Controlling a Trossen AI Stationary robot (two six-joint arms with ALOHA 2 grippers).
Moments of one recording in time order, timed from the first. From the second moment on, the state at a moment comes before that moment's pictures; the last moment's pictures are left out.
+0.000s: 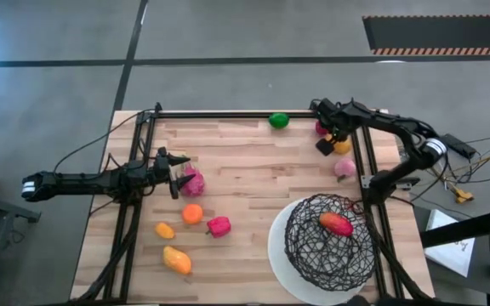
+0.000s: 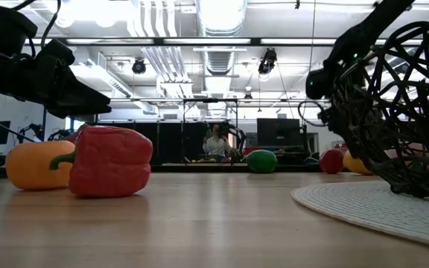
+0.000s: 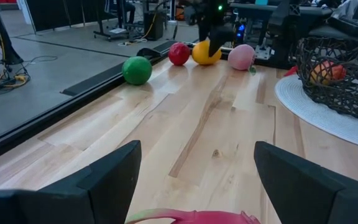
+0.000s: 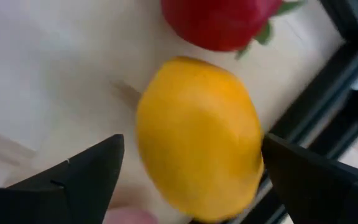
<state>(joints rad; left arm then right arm) 0.11 0.33 0.00 0.10 -0.27 -0.10 -0.87 1.54 0.93 -0.91 0.22 -0.02</state>
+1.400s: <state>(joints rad) 0.11 0.33 0.00 0.10 -0.27 -0.10 0.77 1.20 0.93 -0.90 0.38 1.42</state>
